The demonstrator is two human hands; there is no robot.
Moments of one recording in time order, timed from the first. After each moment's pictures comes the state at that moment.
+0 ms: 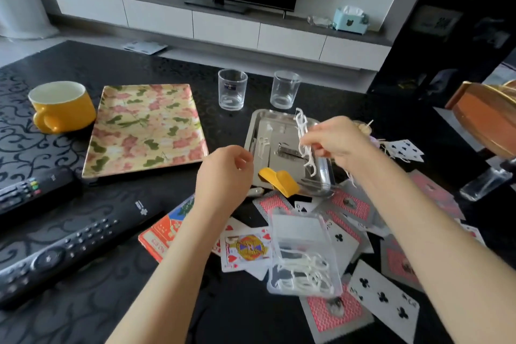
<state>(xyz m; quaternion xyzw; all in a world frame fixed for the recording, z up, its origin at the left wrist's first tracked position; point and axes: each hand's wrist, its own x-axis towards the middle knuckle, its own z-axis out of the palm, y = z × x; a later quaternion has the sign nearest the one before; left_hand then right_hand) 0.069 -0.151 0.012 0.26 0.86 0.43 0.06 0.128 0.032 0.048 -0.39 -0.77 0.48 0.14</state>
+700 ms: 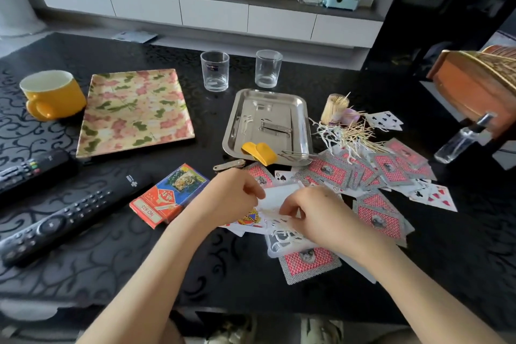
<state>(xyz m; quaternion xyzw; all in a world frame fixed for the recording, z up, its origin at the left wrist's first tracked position) 0.133 -0.171 0.016 0.39 0.83 0.29 0.27 0.260 -0.055 0.009 -0.19 -0.96 0.19 -0.03</state>
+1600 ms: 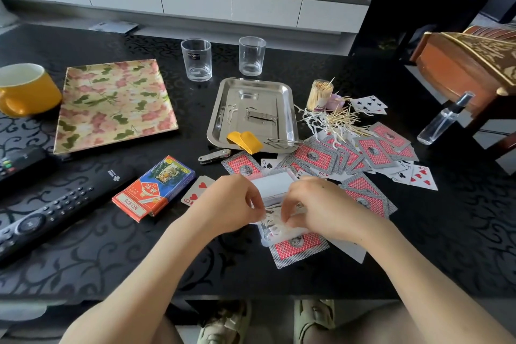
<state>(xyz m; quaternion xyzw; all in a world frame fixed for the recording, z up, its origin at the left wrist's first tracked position) 0.155 -0.167 0.005 0.48 0.82 0.19 0.23 0.279 -0.047 0.019 -0.18 -0.96 0.17 -0.11</state>
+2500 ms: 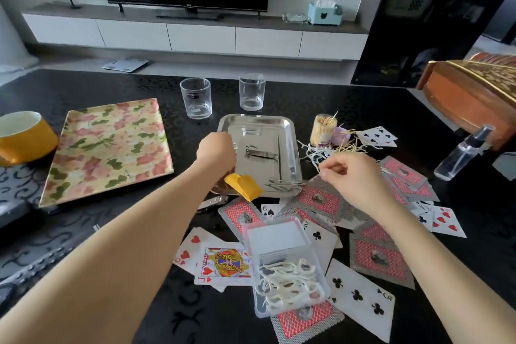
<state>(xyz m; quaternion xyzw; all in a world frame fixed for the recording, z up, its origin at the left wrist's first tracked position) 0.027 -0.039 0.000 0.33 0.94 0.12 0.07 0.243 0.066 0.012 -0.34 -0.89 0.25 0.20</state>
